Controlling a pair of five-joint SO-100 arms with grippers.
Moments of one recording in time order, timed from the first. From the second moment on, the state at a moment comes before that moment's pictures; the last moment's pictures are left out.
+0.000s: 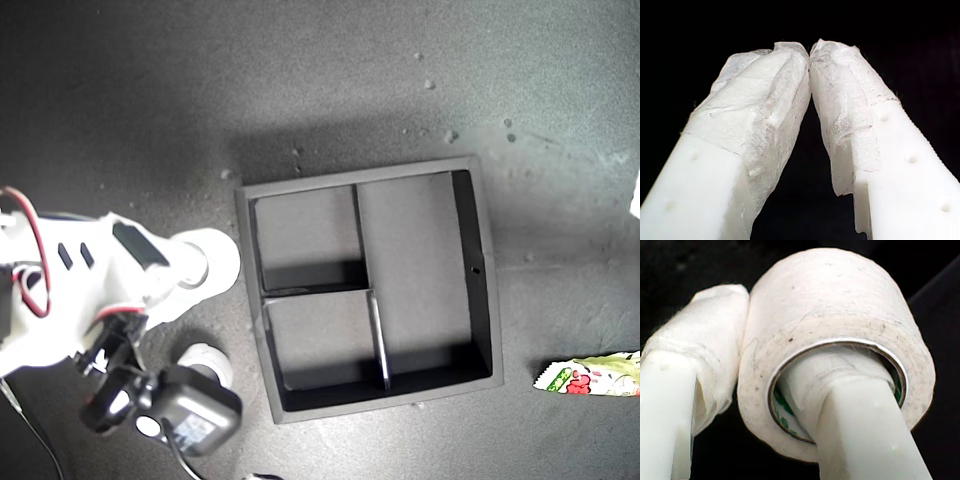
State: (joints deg) arm 0 7.6 110.3 102.4 65.4 -65.2; arm 1 0.2 134.3 110.2 60.7 69.3
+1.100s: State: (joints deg) arm 0 13.2 63.5 42.7 88.9 -61.3; arm 1 -52.0 132.6 143.5 40.0 137.5
